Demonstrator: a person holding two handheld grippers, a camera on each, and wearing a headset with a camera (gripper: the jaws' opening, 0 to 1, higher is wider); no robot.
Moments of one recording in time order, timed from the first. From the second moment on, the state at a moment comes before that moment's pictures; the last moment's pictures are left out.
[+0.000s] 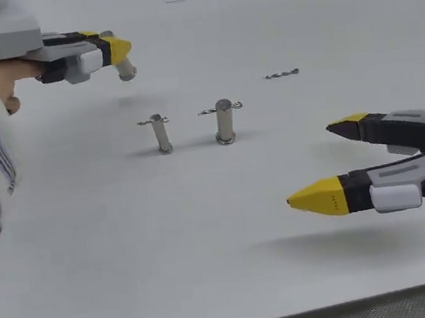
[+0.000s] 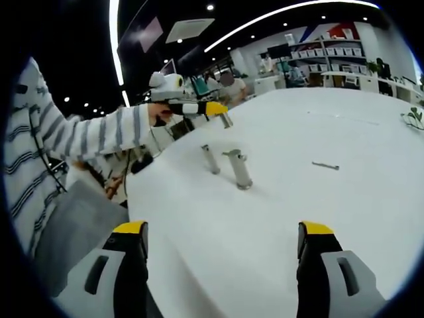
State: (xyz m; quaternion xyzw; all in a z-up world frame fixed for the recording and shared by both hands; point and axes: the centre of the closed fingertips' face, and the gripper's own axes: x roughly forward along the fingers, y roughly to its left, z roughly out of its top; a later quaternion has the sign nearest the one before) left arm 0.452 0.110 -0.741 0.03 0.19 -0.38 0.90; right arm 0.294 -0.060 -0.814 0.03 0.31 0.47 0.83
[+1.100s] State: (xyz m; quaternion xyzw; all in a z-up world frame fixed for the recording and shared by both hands) left arm 0.339 0.044 -0.791 0.12 0.23 -0.51 0.82; right arm 0.292 -0.065 -0.824 0.01 0.33 0.46 0.83
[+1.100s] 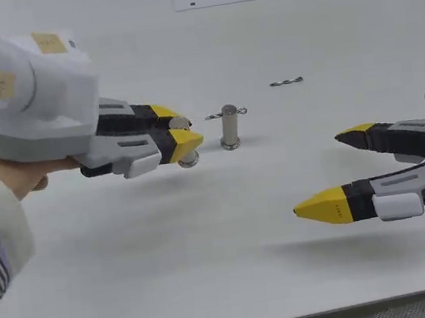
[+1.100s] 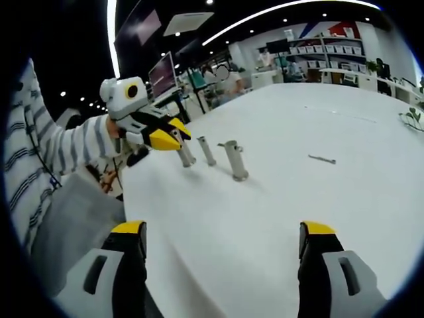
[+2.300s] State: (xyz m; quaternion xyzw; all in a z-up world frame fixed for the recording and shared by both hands) left arm 0.319 0.039 -0.826 0.13 0.23 -0.51 0.82; right arm 0.291 -0.065 -0.826 -0.02 0.33 0.46 0.82
